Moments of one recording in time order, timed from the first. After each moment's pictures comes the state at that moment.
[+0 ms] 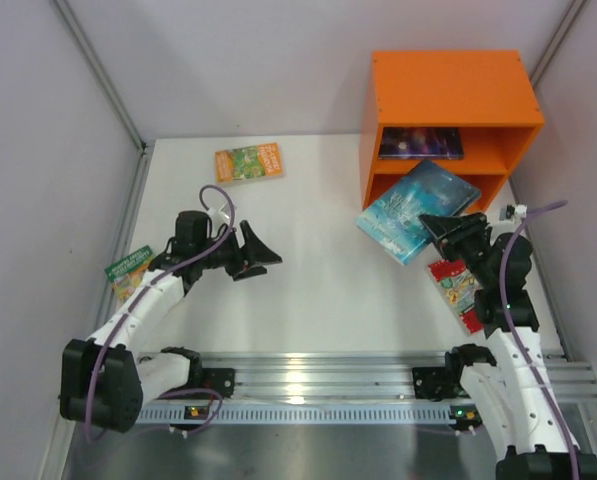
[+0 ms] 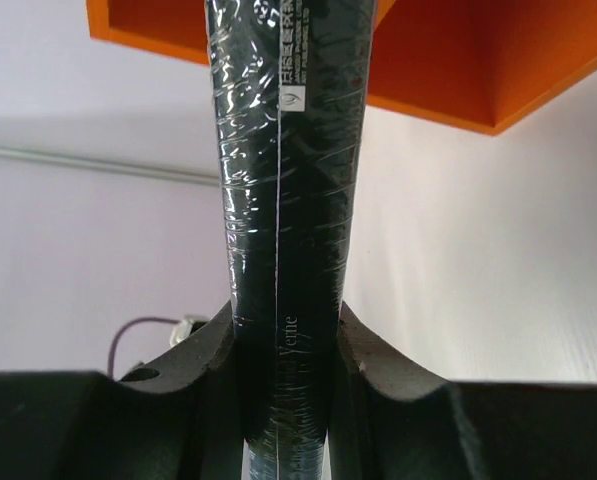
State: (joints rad) left arm -0.20 1.12 0.69 -0.25 0.77 -0.74; right arm -0.02 0.60 0.53 -0.06 -0.37 1.18
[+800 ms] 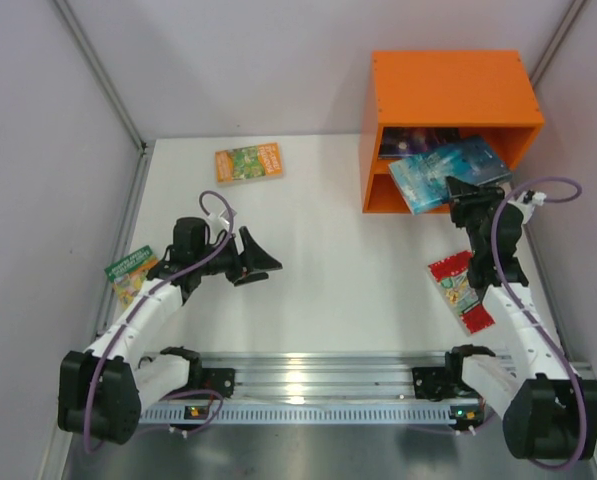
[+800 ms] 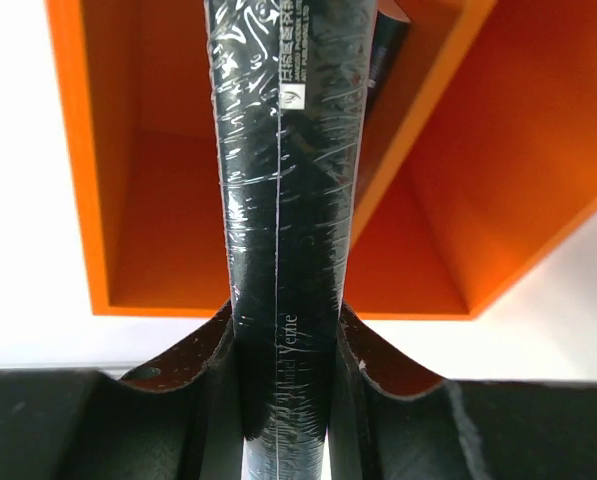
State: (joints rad) left arm -0.20 1.06 0.61 -0.21 0.82 -0.75; right arm -0.02 0.93 0.62 0.22 0.05 1.28
